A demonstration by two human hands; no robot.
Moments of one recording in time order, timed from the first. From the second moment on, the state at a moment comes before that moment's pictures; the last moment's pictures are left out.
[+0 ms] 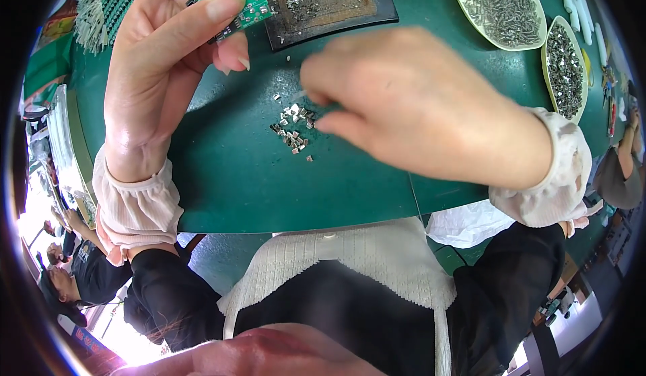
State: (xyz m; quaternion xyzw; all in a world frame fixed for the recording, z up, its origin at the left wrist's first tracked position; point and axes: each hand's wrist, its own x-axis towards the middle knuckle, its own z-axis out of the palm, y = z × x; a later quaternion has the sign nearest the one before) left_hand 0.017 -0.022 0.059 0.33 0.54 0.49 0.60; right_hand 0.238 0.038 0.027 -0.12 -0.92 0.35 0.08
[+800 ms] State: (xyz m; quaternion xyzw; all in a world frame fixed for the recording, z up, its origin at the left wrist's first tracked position) left_hand 0.020 -0.023 0.063 0.35 0.56 0.47 0.59; right_hand 0.233 0.032 0.020 -0.12 -0.91 0.37 0.16
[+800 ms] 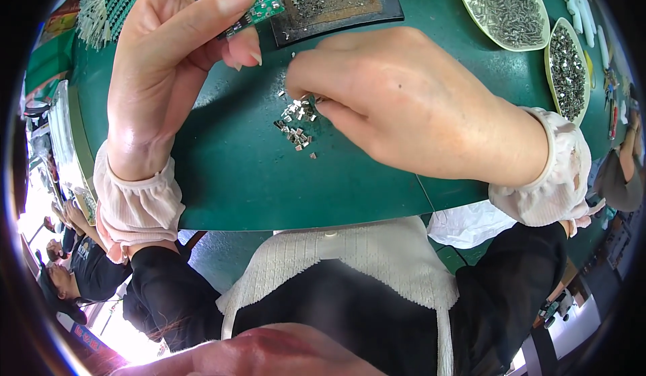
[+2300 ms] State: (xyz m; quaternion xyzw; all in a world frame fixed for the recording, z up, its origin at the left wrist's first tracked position) left_hand 0.017 -0.021 0.056 0.31 0.56 0.42 0.64; right_hand 0.241 0.041 0.023 -0.14 -0.93 0.34 0.09
